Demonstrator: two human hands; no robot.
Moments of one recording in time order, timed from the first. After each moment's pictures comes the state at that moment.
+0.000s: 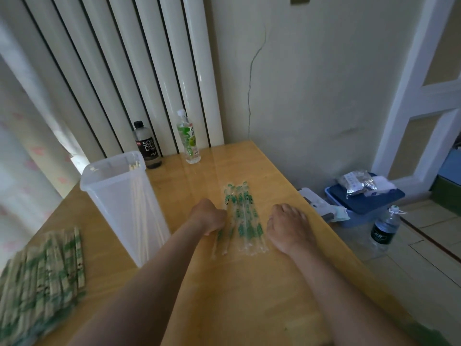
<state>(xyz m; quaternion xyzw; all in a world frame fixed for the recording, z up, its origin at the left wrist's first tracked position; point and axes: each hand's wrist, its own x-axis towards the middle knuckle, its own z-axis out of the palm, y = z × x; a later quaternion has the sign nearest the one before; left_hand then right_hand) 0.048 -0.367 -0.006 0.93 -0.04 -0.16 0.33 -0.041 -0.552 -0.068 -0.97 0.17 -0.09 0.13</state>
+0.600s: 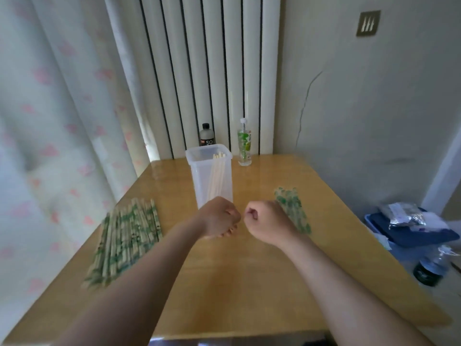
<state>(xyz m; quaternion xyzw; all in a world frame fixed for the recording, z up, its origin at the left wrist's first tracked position) -0.024 -0.226 0.041 0.91 -0.17 -0.13 0.36 -0.062 -0.390 0.014 -0.94 -0.08 -0.13 0.31</state>
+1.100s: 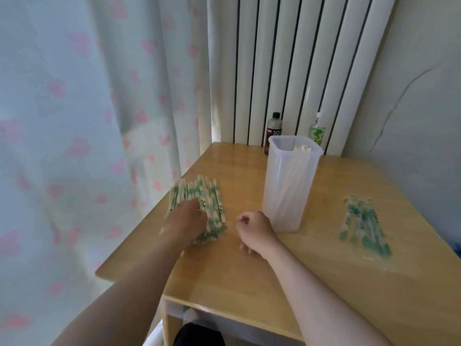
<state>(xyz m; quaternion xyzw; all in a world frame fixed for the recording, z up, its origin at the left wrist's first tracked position) -0.031 -0.028 -0.024 0.97 0.11 0.10 0.20 -0.039 -0.217 -0.024 -0.89 -0.05 0.08 0.45</state>
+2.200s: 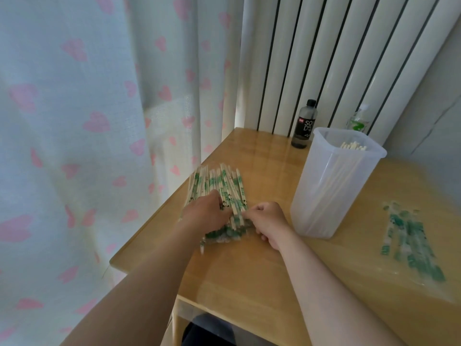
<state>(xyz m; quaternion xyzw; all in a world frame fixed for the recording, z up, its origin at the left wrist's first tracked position) -0.002 -0.005 -0.043 0.98 0.10 -0.01 0.19 0.012 -0.176 -0.041 -0.86 0.02 0.12 0.50</state>
